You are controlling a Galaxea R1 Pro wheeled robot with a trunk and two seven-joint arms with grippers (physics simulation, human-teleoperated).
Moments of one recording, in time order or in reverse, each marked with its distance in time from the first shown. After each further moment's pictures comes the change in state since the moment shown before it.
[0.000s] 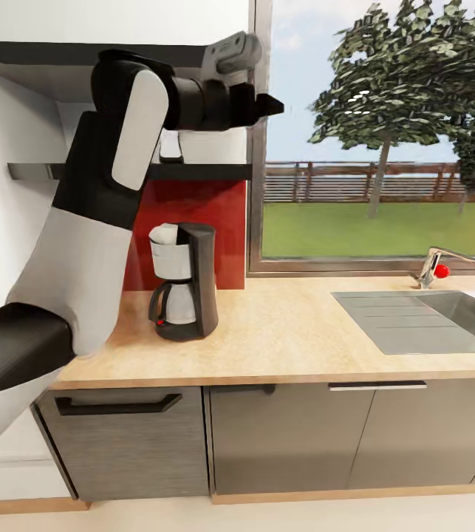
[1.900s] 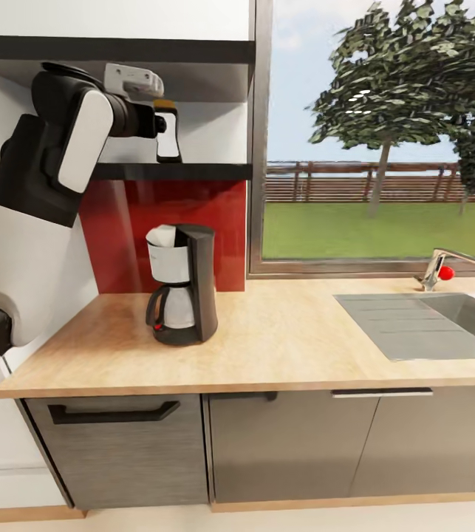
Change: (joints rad) left arm -0.021 0.268 -0.145 0.018 -0.015 -0.004 0.496; right arm 0.070 0.001 0.011 0.000 0.004 0.000 0.003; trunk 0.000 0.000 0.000
